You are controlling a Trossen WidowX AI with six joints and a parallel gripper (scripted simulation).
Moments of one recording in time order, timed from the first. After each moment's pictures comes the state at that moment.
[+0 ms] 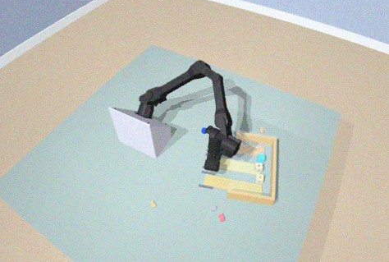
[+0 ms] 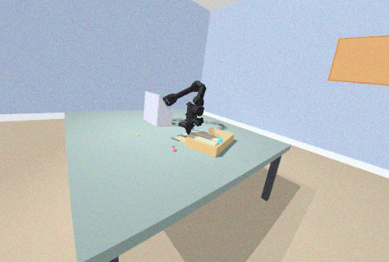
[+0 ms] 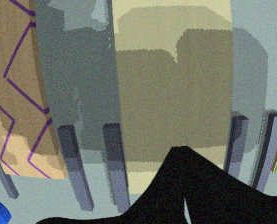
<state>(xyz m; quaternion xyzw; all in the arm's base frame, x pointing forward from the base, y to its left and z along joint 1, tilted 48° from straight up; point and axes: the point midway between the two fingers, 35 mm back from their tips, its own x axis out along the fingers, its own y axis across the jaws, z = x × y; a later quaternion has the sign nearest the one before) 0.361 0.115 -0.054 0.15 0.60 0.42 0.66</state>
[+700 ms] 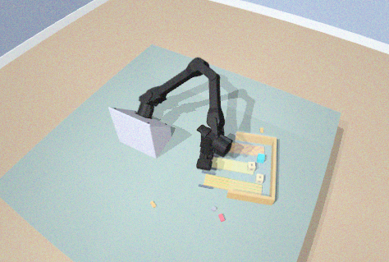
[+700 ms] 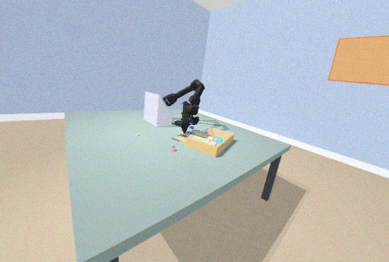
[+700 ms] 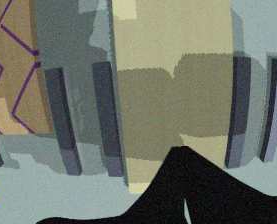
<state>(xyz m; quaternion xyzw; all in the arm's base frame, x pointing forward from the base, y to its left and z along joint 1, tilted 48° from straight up) 0.331 0.104 -0.063 0.15 0.60 0.42 0.66</state>
